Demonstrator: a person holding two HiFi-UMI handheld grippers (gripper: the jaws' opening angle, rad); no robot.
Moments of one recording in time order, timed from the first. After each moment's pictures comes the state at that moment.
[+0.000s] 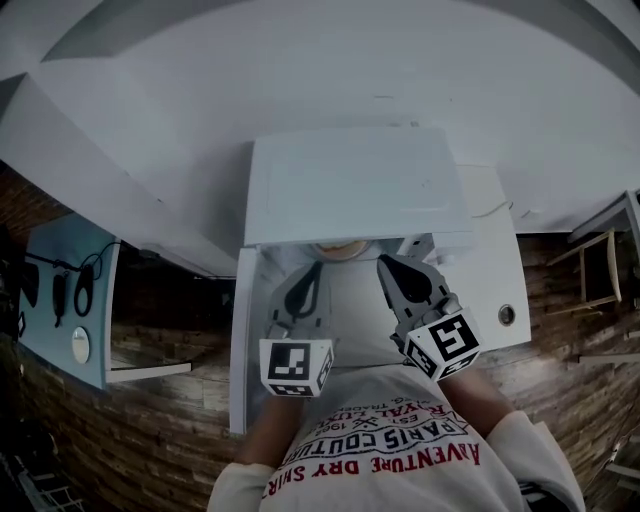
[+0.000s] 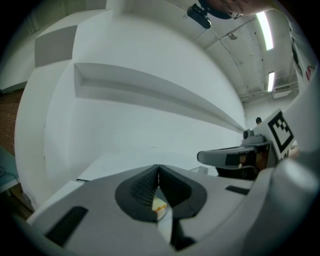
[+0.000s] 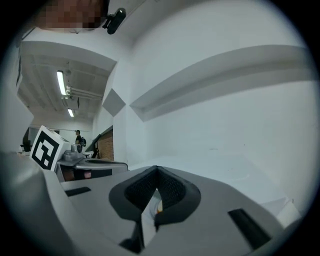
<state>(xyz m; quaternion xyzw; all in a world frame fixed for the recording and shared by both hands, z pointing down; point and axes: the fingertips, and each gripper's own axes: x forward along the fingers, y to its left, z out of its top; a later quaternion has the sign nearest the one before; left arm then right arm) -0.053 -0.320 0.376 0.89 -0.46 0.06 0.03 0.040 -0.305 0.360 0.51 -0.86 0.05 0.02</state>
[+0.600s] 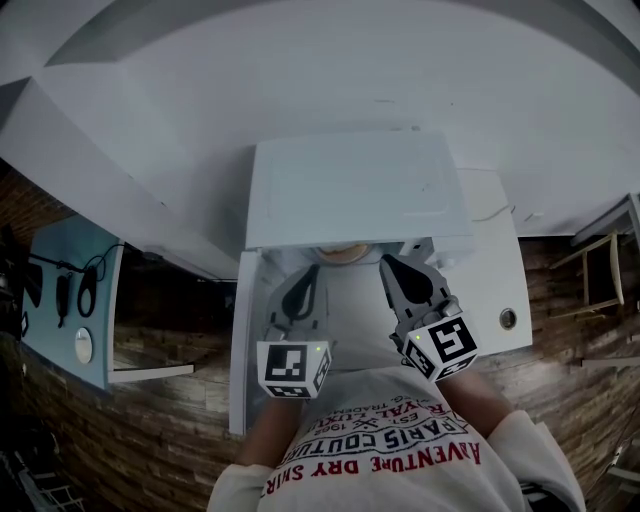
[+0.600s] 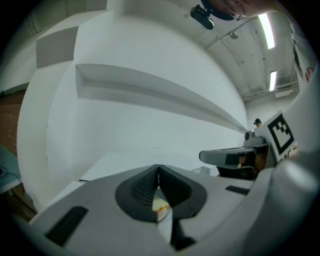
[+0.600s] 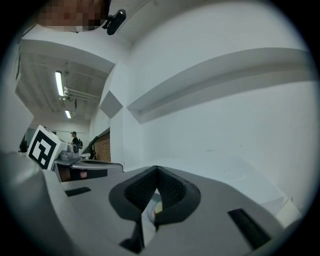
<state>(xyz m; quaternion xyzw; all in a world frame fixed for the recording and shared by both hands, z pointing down) -0.058 -0.323 0.373 0.88 -0.47 0.06 0.03 0.047 -0.309 0.356 0.53 -0.85 0.05 0.00</state>
